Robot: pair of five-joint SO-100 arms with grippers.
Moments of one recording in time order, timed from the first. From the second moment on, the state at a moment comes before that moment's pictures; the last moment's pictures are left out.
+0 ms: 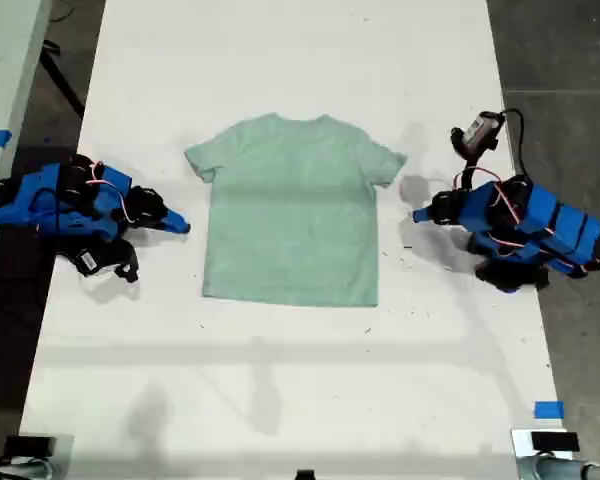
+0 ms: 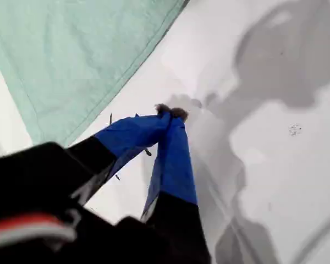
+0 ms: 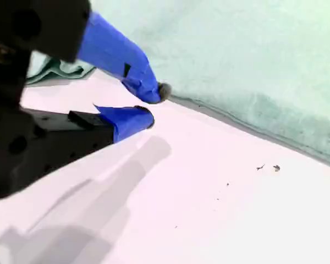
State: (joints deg) arm 0 -7.2 196.0 173.8 78.5 4.3; arm 1 24.3 196.3 176.3 69.4 -33.8
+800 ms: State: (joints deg) arm 0 -12.3 196.1 173.8 78.5 2.5; arm 1 19.3 196.3 176.2 70.8 -4.7
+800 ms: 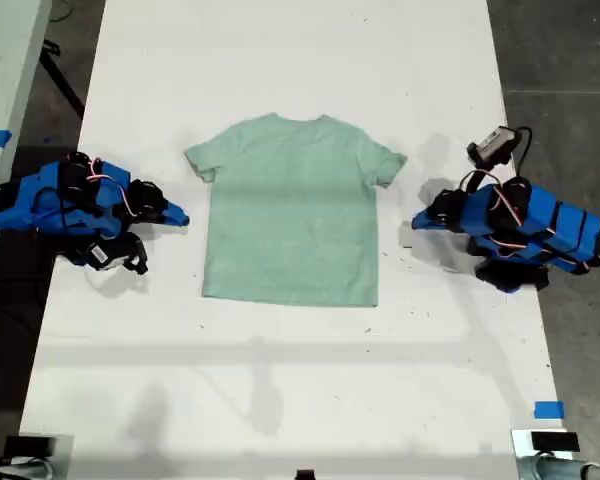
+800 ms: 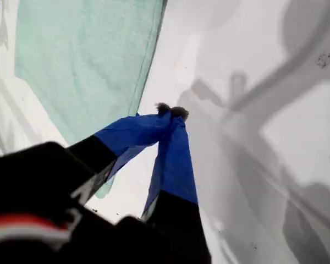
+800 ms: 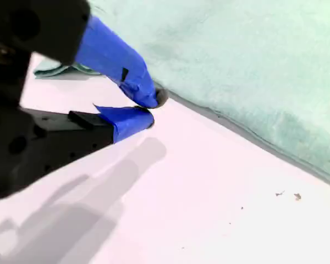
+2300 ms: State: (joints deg) arm 0 -47.1 124.2 107.8 93.2 26.7; arm 1 51.3 107.9 103.6 71.7 -52.8
